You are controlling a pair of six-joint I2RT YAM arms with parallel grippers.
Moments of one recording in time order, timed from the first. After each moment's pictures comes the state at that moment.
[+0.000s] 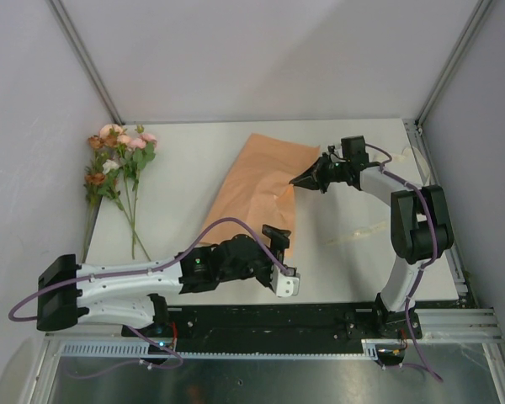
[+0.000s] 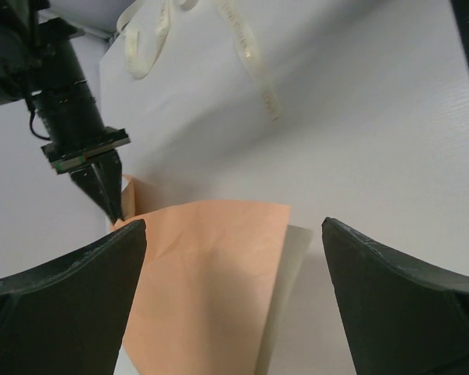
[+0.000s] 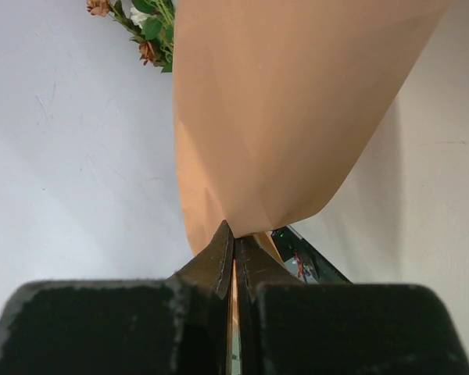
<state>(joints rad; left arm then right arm) -1.27 1.14 0.74 0.01 -0.04 0.87 0.20 1.85 1.21 -0.14 -0.88 1.11</state>
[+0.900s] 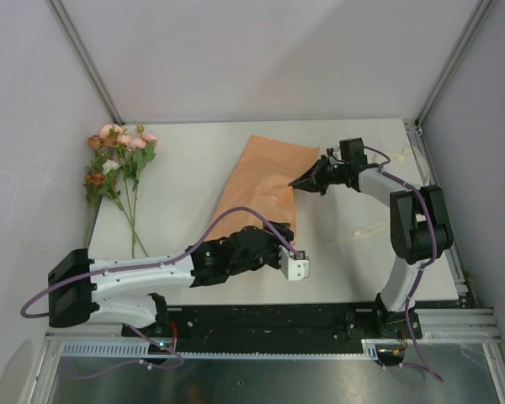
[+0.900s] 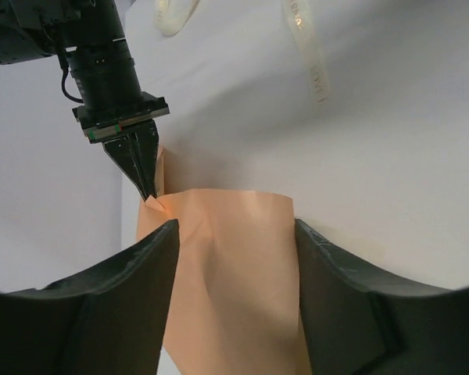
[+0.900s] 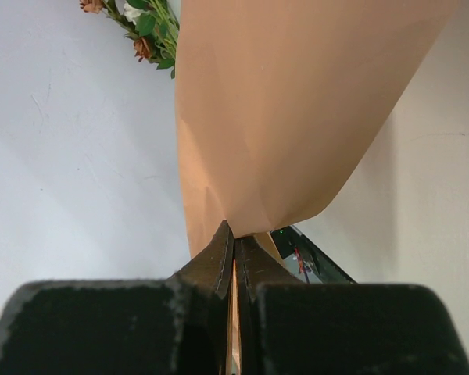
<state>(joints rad) -1.24 1.24 0.80 0.04 -0.14 0.85 0.21 1.85 1.19 -0.14 -0.88 1.12</state>
